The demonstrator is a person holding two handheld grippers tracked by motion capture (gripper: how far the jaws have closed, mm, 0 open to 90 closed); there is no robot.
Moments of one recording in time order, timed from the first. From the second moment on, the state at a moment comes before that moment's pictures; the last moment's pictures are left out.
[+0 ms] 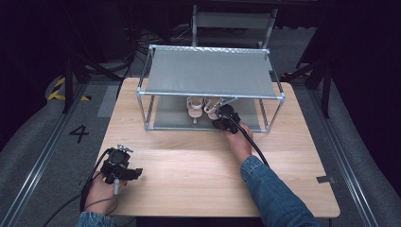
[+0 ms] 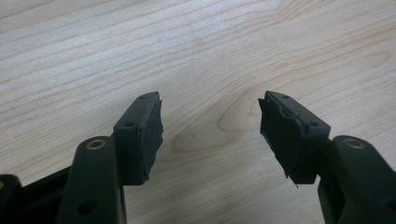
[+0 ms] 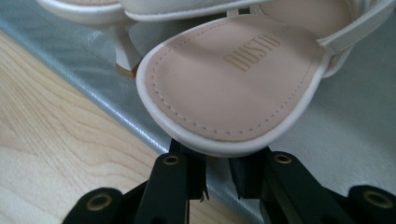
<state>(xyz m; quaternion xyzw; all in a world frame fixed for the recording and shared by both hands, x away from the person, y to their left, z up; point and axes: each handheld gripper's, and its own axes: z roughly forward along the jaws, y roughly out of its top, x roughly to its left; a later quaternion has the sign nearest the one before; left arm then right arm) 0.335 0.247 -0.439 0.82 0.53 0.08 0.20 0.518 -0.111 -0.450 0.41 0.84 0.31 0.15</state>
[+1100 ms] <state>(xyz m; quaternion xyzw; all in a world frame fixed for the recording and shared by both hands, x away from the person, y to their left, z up) 0.352 0.229 -0.439 0.83 0.51 0.08 0.20 0.491 -0.137 -0.428 0.42 0.82 0.36 0.13</state>
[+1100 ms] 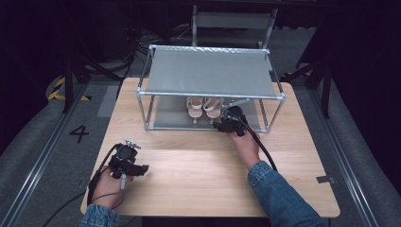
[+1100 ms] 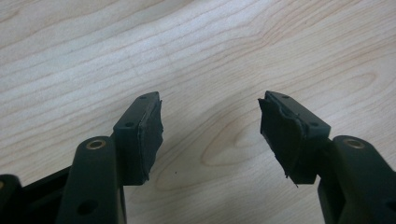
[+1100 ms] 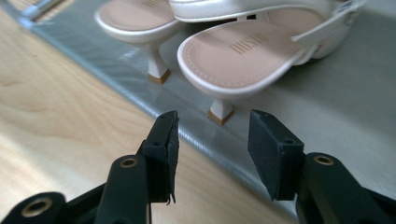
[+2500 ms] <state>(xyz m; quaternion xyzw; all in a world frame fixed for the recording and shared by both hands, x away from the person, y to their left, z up) 0.365 0.266 -0.425 0.80 0.55 0.08 0.23 0.420 -0.301 -0.413 0.48 0.83 0.26 0.10</state>
